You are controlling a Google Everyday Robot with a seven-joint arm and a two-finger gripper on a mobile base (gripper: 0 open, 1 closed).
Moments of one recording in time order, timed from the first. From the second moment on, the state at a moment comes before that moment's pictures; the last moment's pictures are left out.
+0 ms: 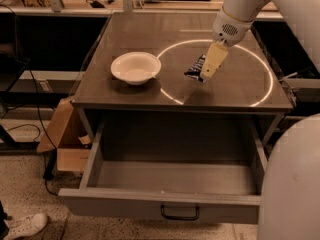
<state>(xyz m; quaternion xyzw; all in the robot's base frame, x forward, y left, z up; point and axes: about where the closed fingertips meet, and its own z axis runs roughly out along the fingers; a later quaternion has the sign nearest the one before) 0.650 -0.154 0.883 -0.54 0.83 0.06 0.12</state>
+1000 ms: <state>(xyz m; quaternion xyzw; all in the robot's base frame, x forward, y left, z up) 0.587 -0.177 0.872 -0.50 0.85 0.07 0.12</state>
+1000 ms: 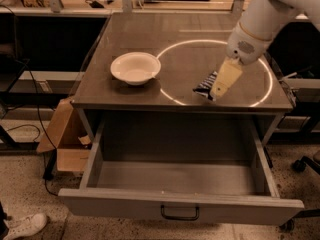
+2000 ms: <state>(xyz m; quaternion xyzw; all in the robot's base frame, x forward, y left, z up) 0.538 -0.195 0.868 -0.48 0.86 0.09 0.11</state>
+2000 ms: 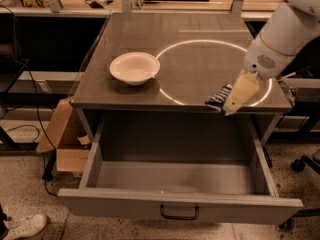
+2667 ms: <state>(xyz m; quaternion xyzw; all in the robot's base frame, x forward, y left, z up) 0.450 -0.213 0.844 -0.44 0.89 0.06 0.11</state>
